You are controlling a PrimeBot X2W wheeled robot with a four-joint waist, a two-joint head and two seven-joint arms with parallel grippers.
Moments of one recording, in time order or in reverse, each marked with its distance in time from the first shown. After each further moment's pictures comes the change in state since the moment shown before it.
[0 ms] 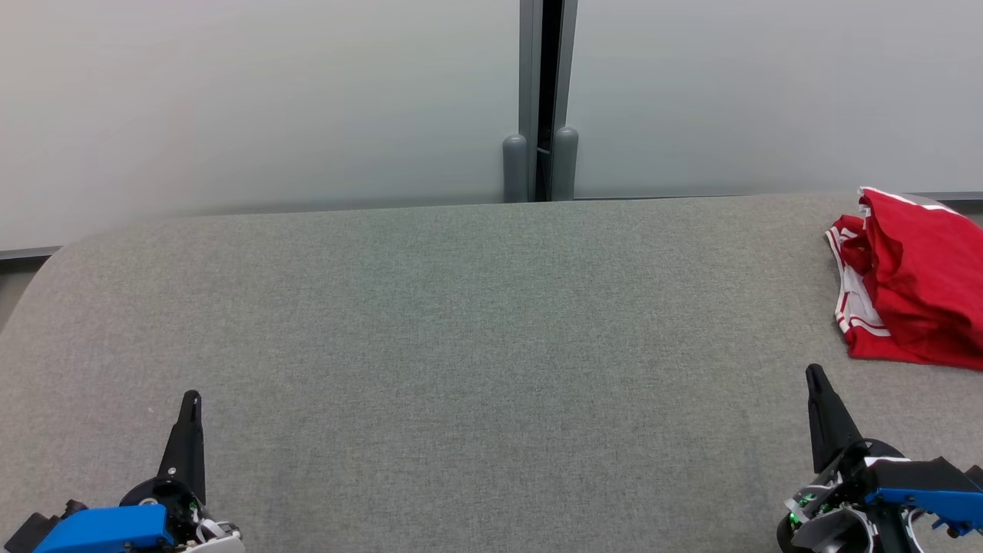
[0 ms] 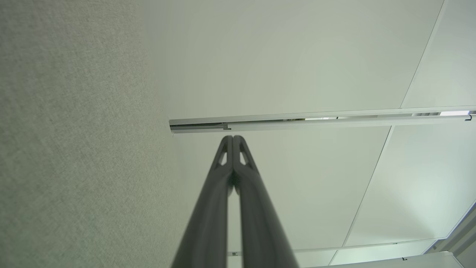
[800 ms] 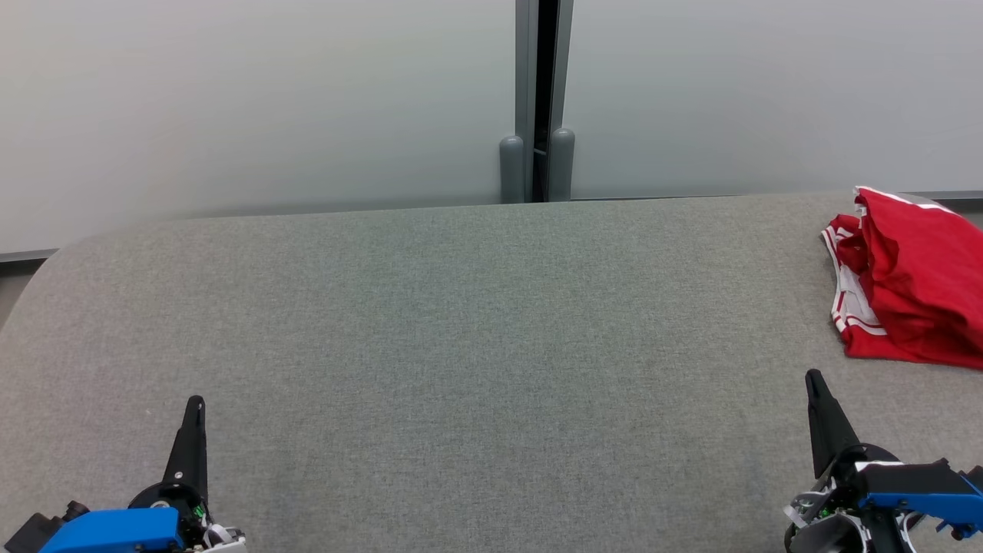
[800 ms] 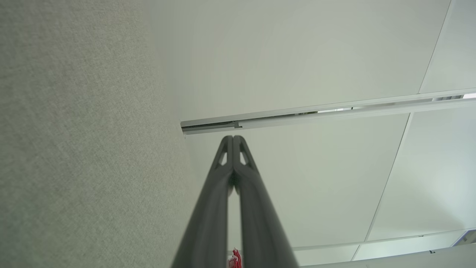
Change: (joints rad) left arm 0.010 -0.001 -0.010 -0.002 0.092 0.008 -0.022; right arm 0.011 -0.002 0.009 -0.001 -0.094 0.000 -0.023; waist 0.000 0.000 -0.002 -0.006
